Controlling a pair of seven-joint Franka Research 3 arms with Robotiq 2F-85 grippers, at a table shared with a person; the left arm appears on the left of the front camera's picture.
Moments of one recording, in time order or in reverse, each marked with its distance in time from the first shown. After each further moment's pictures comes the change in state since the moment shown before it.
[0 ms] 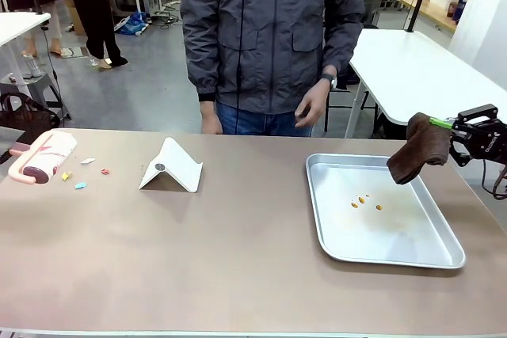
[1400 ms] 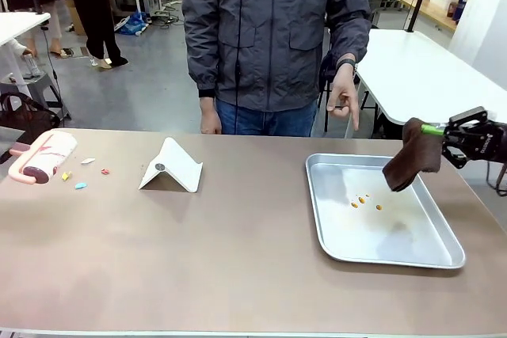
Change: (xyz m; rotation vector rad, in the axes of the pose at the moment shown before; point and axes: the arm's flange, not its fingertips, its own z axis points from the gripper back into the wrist) left arm 0.000 0.000 0.000 0.000 0.000 0.000; right arm 0.003 0.008 -0.010 -0.215 -0.030 0.141
